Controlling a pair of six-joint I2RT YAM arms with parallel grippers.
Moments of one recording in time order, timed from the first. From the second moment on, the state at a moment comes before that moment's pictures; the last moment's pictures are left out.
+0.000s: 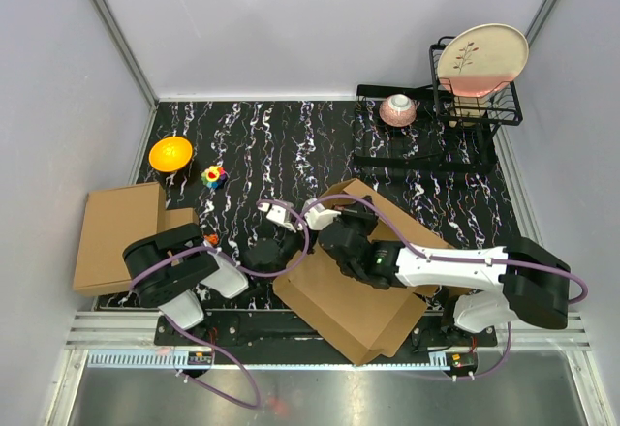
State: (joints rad) left arm -1.03 1.62 0.26 1.35 -0.40 -0.49; right arm 1.20 1.38 0.76 0.08 1.16 -0.75
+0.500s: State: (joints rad) left arm -1.04 1.65 0.26 1.36 -0.38 -0.63; right arm 1.22 1.36 0.72 0.13 1.20 -0.68
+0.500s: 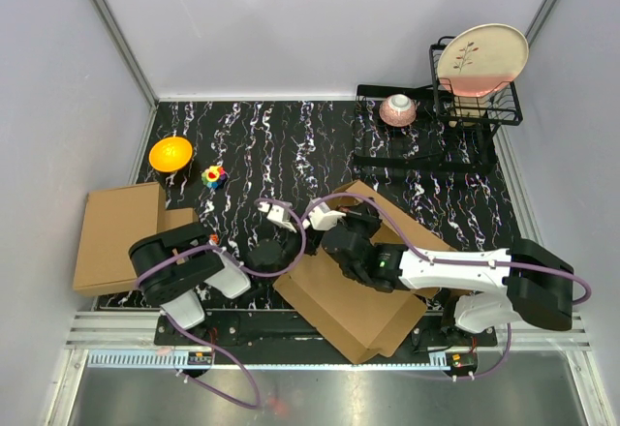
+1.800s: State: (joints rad) left arm -1.11 1.67 0.23 1.32 -0.29 -0.60; right arm 1.22 1.35 0.72 0.08 1.23 -0.63
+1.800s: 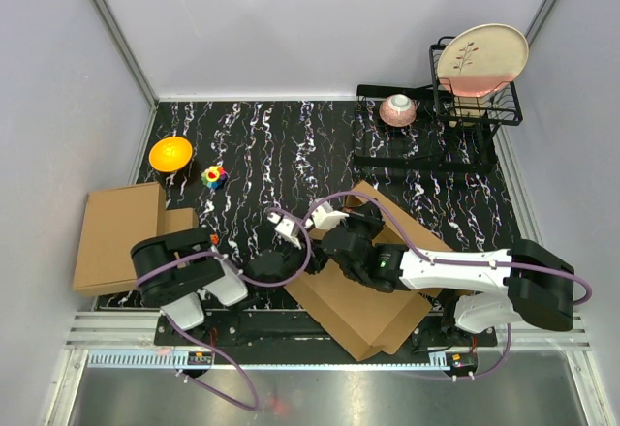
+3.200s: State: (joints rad) left arm -1.03 1.86 0.48 1.38 -0.38 -0.31; right arm 1.21 1.36 0.72 0.02 1.27 -0.56
